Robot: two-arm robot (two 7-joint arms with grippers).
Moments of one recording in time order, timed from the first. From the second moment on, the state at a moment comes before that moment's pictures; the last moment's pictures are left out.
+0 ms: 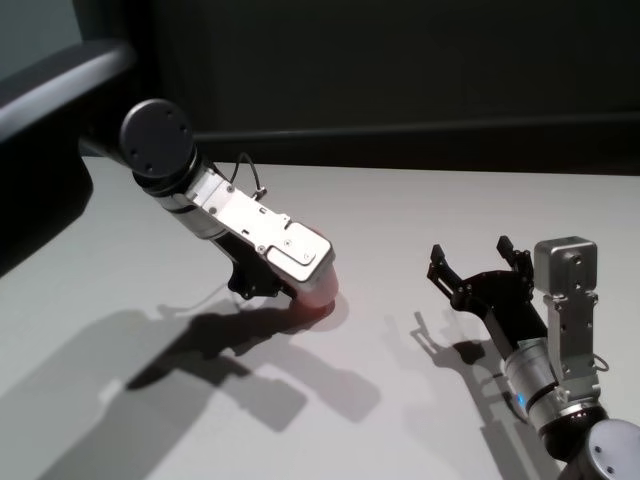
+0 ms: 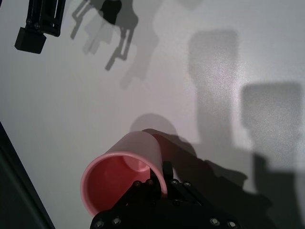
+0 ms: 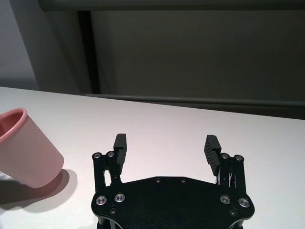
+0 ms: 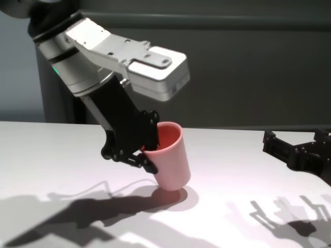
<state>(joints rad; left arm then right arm) -1.05 0.45 1.10 -1.17 0.30 -0.17 -1.21 -0.06 0.16 -0.26 -1.64 0.19 -0.04 -0.06</state>
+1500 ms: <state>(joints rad) -0.75 0.50 0.72 -1.22 -0.29 -0.07 -0.88 -0.06 0.16 -0.26 -1.64 0.19 -0.04 -0.06</state>
